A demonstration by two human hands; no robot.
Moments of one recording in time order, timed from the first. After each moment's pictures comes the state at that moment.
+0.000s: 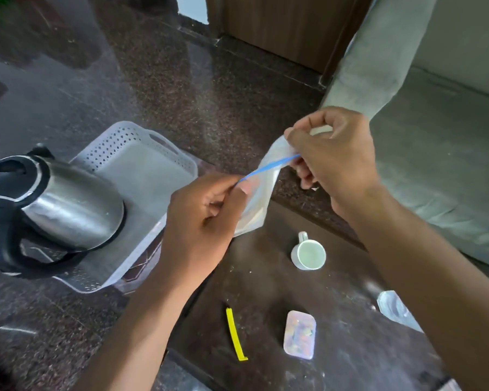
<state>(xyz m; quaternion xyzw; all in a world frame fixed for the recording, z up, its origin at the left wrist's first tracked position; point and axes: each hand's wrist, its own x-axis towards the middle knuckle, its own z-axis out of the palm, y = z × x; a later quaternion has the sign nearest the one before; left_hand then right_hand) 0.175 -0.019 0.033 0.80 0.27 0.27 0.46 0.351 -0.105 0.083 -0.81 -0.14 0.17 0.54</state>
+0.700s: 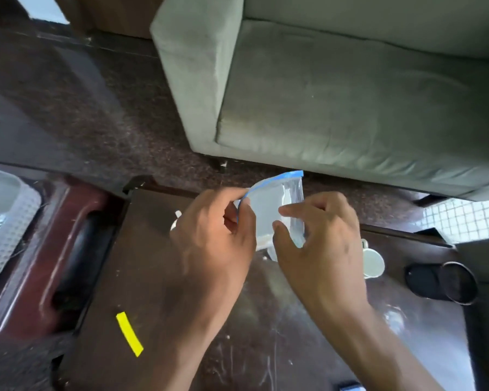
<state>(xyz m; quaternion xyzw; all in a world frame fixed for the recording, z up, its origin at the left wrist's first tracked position) 0.287 -0.287 0.019 0.87 0.25 0.24 0.36 0.325 -0.419 0.035 -0.94 -0.08 -0.01 0.35</state>
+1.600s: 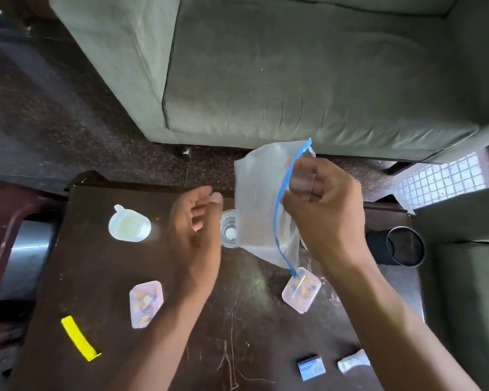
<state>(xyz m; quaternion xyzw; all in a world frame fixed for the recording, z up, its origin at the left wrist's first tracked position) 0.311 -0.383 -0.050 0.68 0.33 0.16 0.63 0.385 -0.530 0.024 -0.85 0.09 0.08 0.52</state>
